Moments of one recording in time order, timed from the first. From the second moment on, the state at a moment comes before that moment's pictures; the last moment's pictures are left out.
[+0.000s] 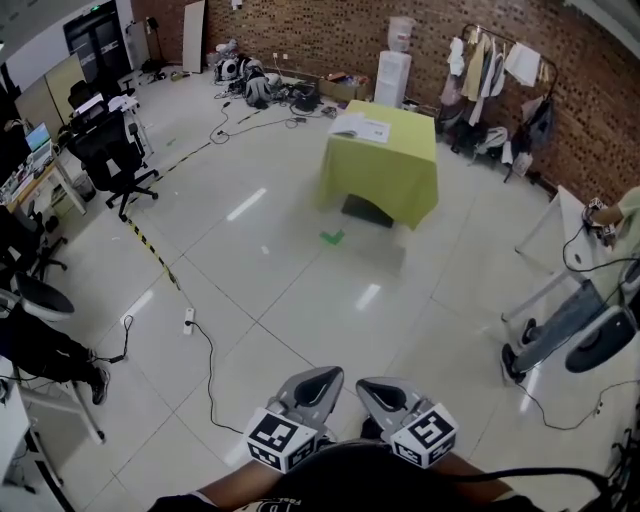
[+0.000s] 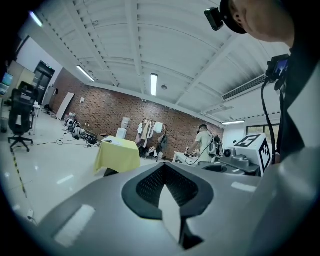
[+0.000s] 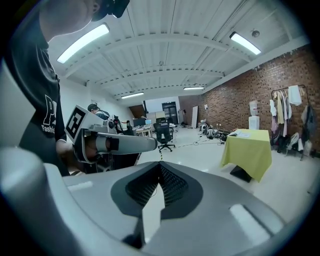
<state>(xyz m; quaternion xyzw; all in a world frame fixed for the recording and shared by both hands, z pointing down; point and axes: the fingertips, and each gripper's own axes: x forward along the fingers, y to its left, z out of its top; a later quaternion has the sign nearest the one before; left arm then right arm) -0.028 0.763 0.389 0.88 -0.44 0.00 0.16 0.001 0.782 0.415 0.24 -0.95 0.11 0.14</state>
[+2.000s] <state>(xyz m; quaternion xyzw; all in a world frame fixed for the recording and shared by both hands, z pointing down) 0.111 0.467 0.394 0.90 -0.42 0.07 0.14 0.131 0.475 0.416 0.27 -0.95 0.16 0.04</state>
